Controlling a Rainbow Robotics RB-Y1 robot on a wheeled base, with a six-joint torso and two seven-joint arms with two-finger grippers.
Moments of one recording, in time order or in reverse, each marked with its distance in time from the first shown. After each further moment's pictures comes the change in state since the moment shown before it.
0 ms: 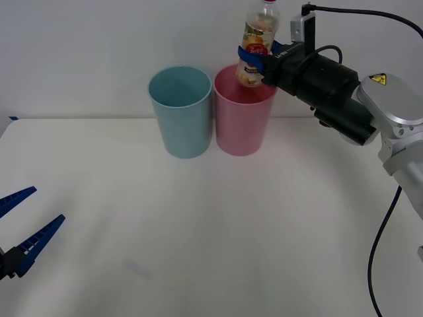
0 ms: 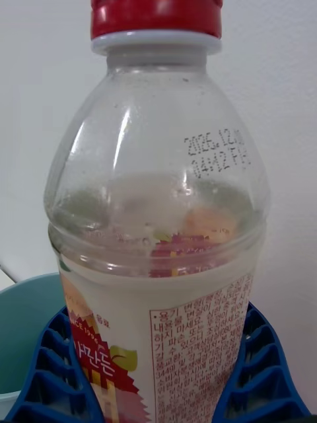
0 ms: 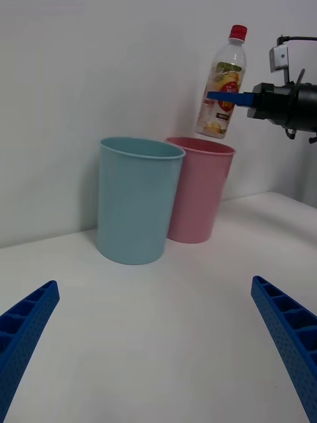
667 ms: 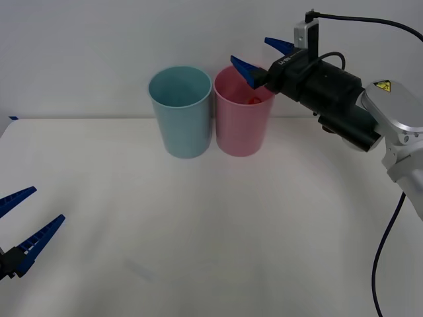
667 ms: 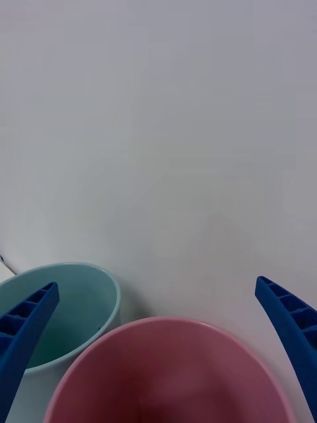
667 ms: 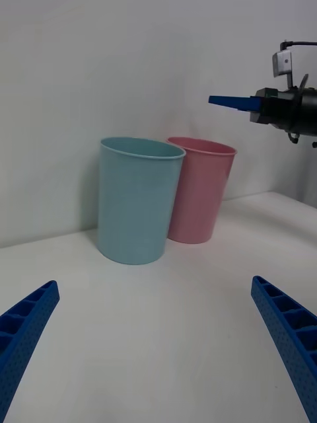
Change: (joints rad) right arm 0.050 -0.016 -0.008 -0.045 -0.023 -0.010 0.023; left arm 0.000 0.000 0.000 0.000 0.000 0.000 0.000
